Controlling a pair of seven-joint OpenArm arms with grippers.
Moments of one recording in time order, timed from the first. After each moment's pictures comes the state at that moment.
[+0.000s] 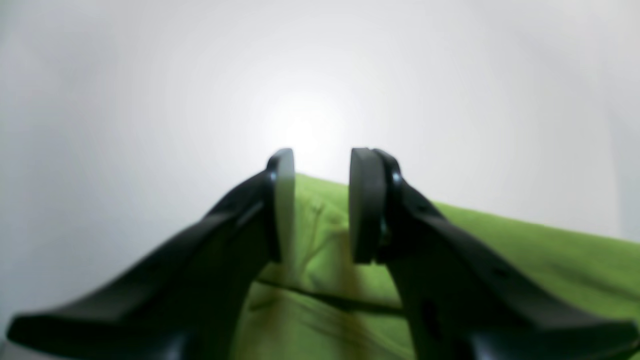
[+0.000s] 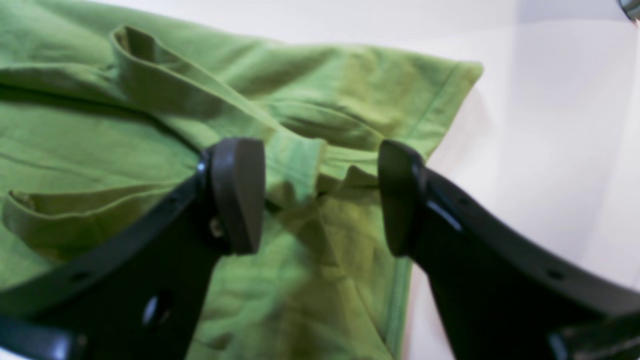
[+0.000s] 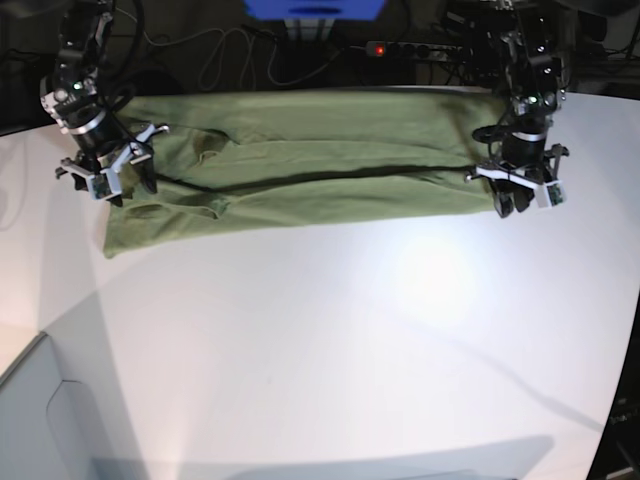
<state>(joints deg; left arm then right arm) 22.8 -10.1 -20.8 101.3 -22.5 -4.6 24.0 -24.3 9.6 22.9 101.0 4.2 35.9 -21.3</state>
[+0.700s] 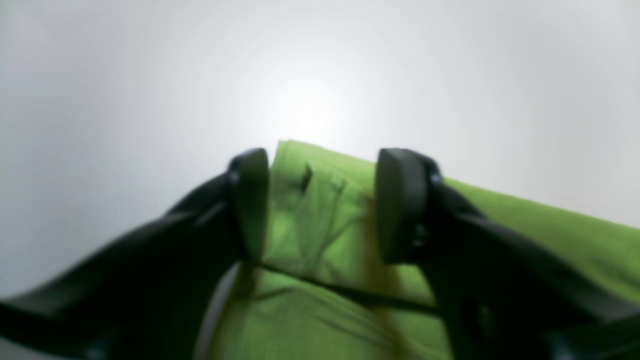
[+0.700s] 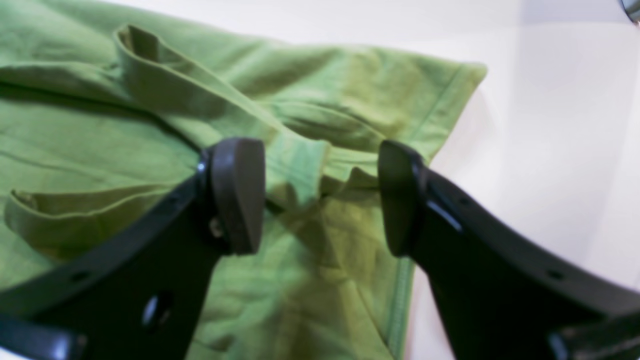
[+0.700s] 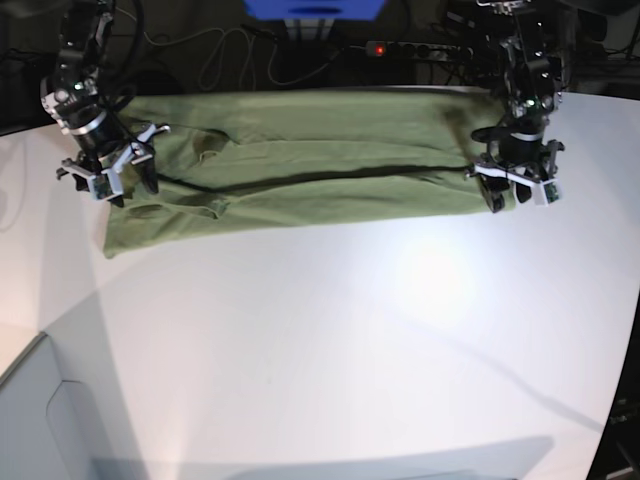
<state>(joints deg) 21.2 -10.0 -20.6 96.8 -22.6 -4.6 24.2 -24.3 9.8 22.5 101.1 4.2 35.9 -21.3</state>
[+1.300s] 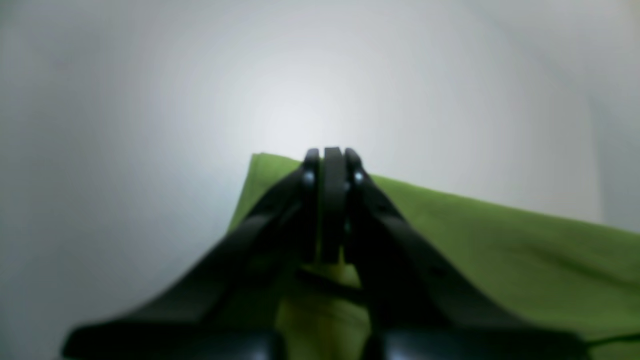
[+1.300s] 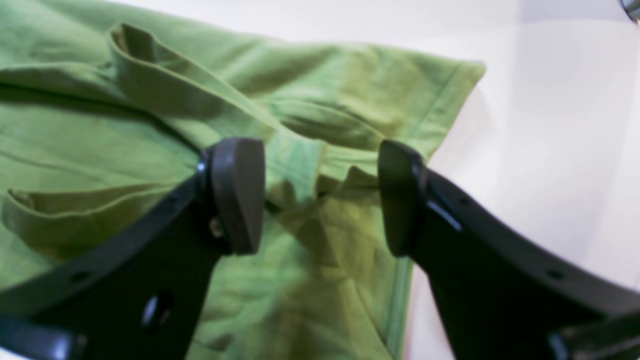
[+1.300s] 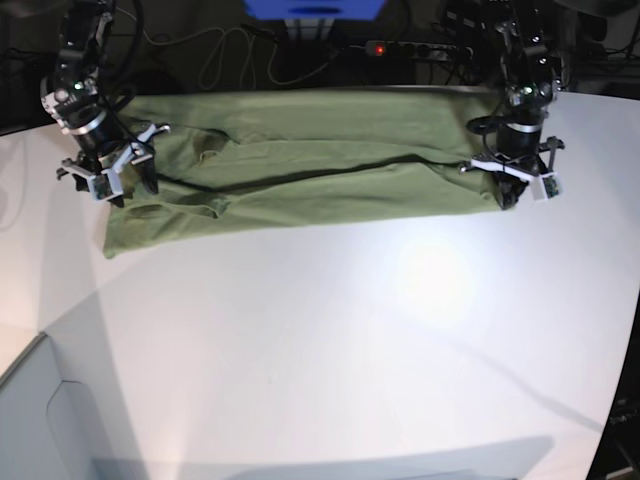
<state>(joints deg) 25.5 -8.3 -20.7 104.1 -22.6 -5.1 23.9 -24.3 9.7 22.5 101.0 4.2 35.9 -21.3</state>
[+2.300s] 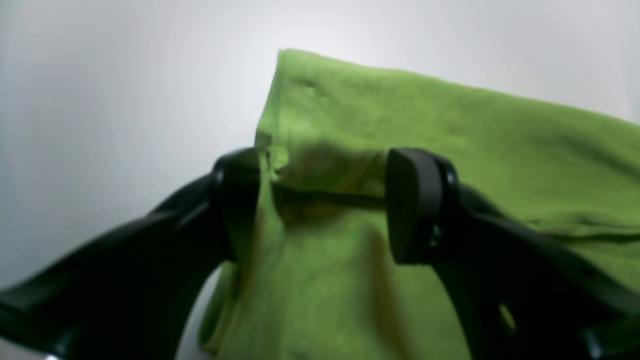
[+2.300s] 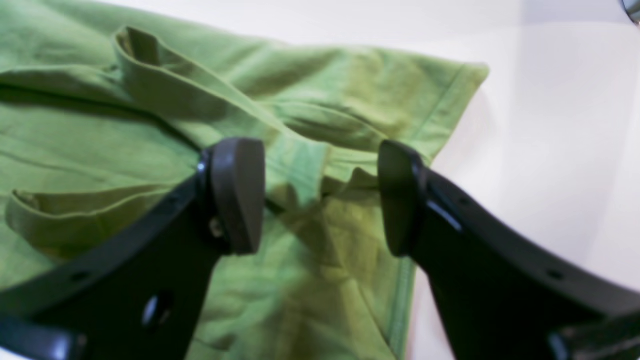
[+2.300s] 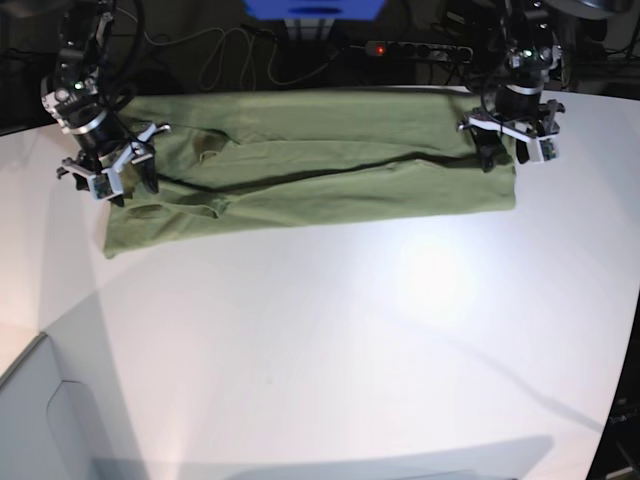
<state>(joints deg) 35.1 -8.9 -21.7 108.5 -22.7 -5.3 24.3 -24.3 9.7 22.5 101.1 4.2 35.9 -21.3</state>
